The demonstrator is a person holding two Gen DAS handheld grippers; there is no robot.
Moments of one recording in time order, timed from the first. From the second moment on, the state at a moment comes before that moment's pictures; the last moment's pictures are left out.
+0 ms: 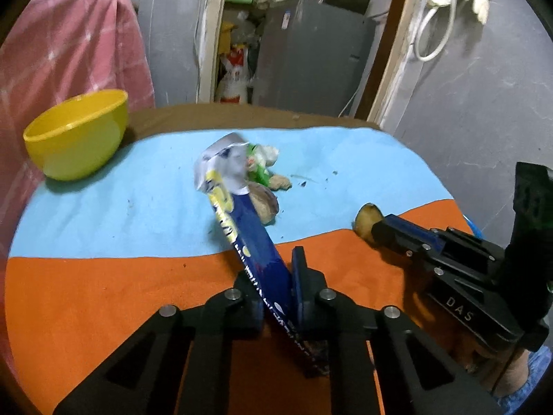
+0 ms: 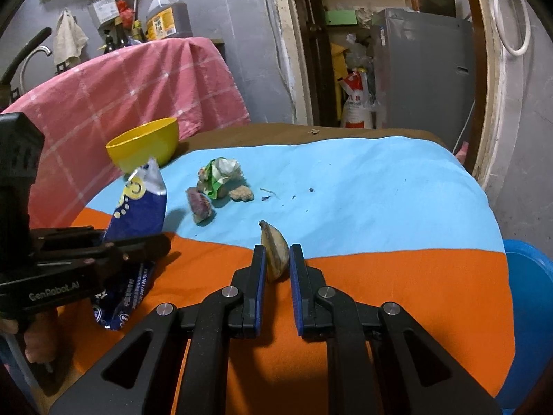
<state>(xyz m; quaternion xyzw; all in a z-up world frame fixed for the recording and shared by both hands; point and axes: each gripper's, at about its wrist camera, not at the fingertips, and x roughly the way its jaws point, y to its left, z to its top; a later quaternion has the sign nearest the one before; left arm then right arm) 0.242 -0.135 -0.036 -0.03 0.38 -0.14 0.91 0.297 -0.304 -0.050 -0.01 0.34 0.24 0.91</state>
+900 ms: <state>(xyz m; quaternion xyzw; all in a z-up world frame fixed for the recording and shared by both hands) 0.241 -0.277 0.030 0.01 0.22 -0.25 0.94 0.219 -0.437 0.026 0.06 0.05 0.03 1.00</state>
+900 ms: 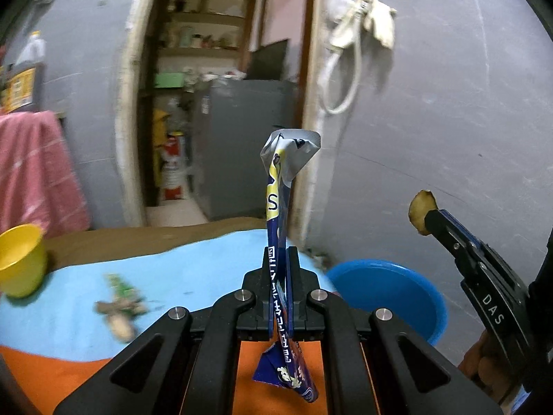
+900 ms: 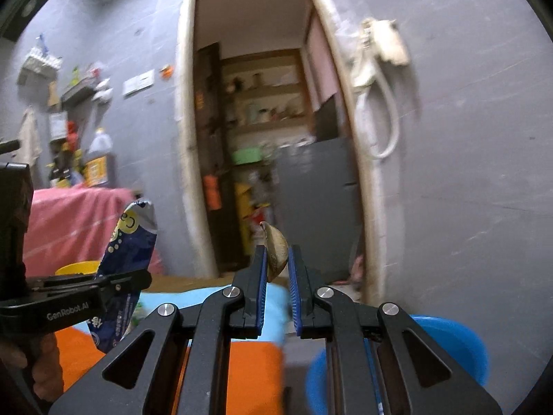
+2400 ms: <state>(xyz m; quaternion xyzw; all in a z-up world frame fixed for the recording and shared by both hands) 0.297 -0.315 0.023 -0.04 0.30 -0.23 0.93 0.233 -0.531 0.002 0.14 0.14 -0.09 0.97</state>
